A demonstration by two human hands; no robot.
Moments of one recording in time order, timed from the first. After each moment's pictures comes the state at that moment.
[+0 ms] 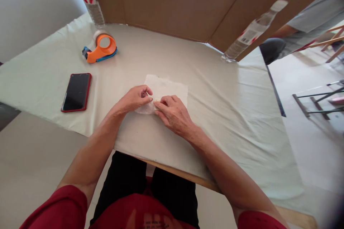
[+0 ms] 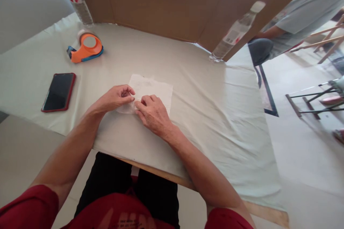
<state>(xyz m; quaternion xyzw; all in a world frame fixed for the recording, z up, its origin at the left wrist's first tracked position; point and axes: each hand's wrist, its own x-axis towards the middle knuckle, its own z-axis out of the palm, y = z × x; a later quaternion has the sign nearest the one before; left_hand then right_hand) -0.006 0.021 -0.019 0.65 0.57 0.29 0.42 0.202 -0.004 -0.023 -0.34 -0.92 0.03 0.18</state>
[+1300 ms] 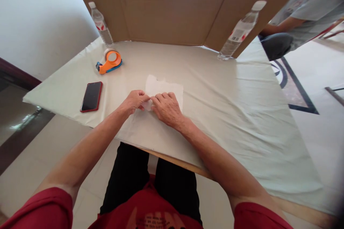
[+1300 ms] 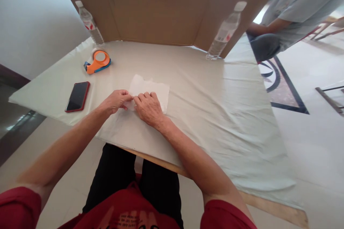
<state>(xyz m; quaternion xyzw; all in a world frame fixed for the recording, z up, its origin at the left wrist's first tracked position) 0.018 0.000 0.003 0.46 0.67 0.33 0.48 0.189 -0.006 -0.025 -0.36 -0.91 -0.05 0.18</state>
